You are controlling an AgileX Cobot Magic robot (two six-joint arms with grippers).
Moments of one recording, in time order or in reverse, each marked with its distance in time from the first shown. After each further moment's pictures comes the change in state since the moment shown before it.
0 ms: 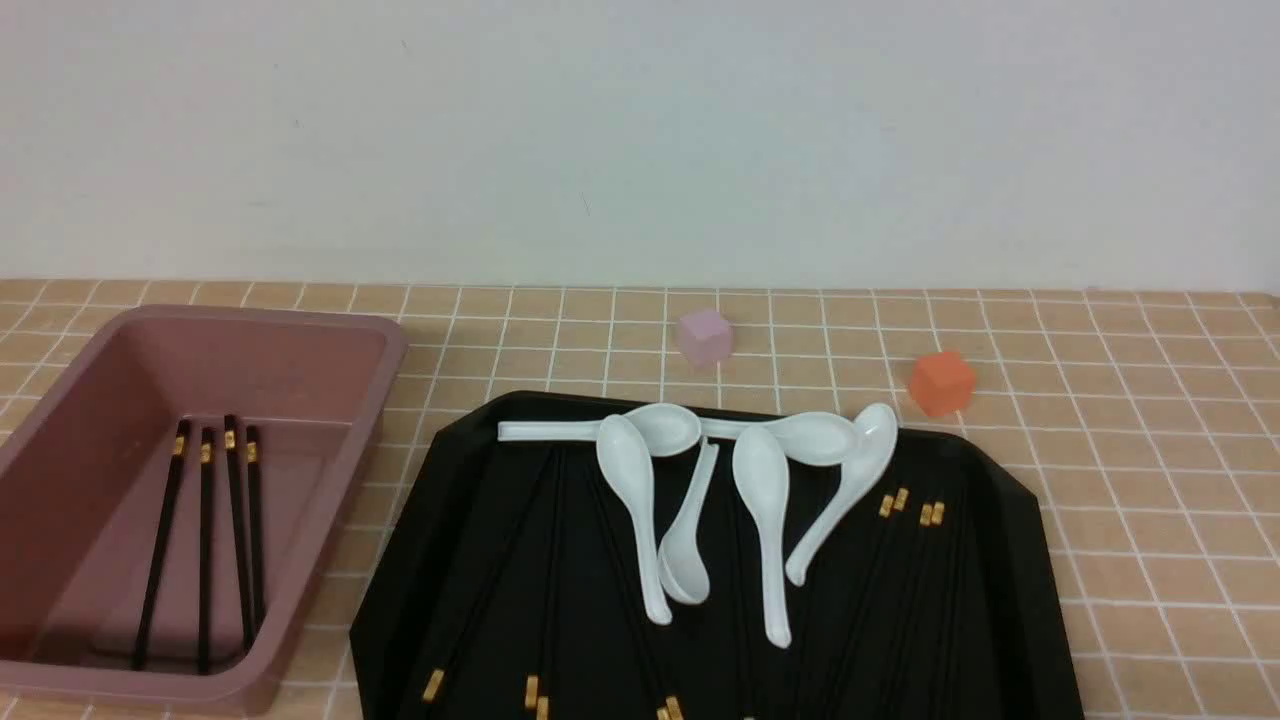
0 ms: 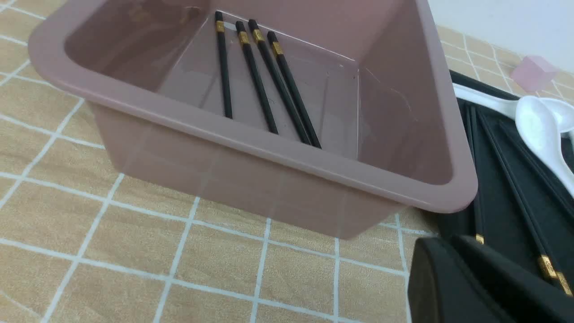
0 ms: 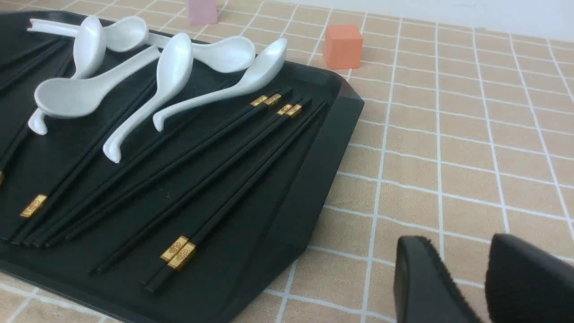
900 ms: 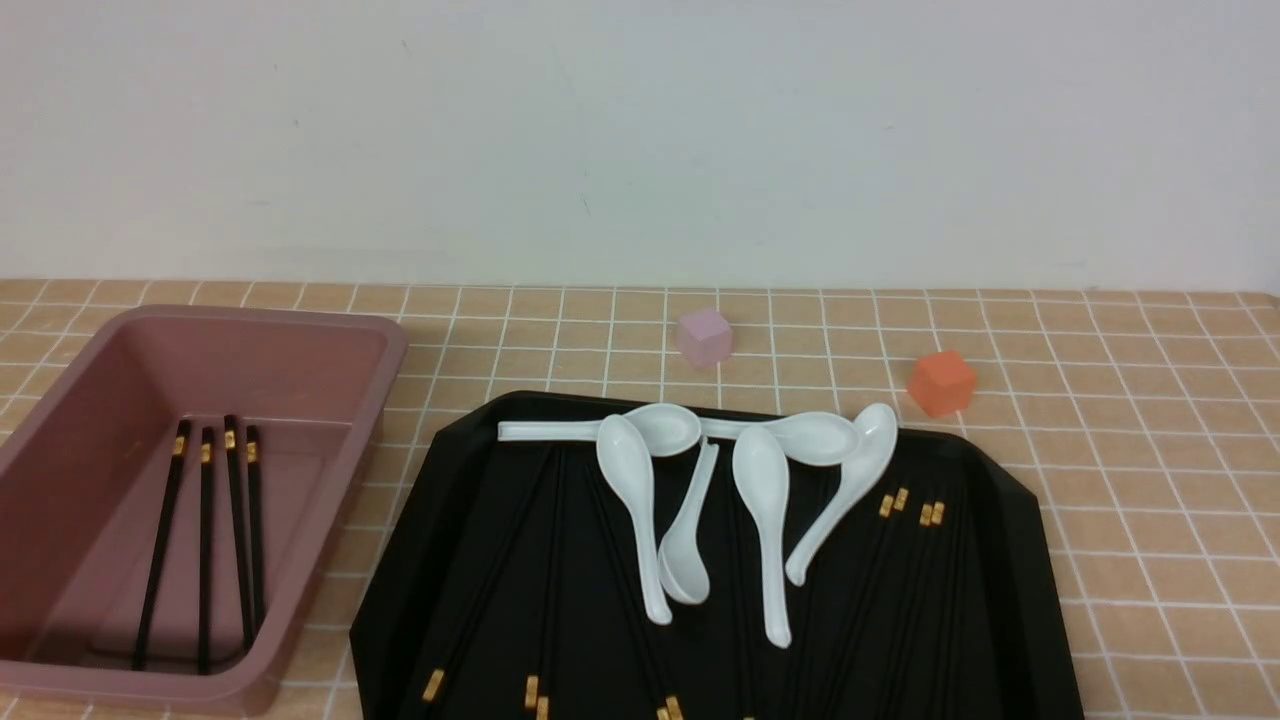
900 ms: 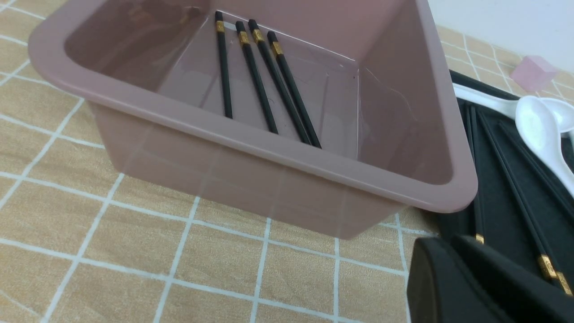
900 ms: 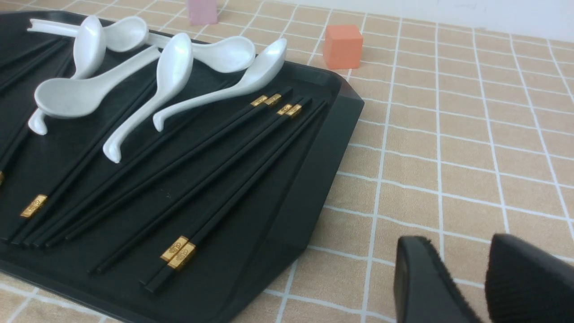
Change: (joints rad) right arm 0.000 0.000 0.000 0.000 0.000 0.000; left arm 0.000 0.000 0.000 0.000 0.000 0.000
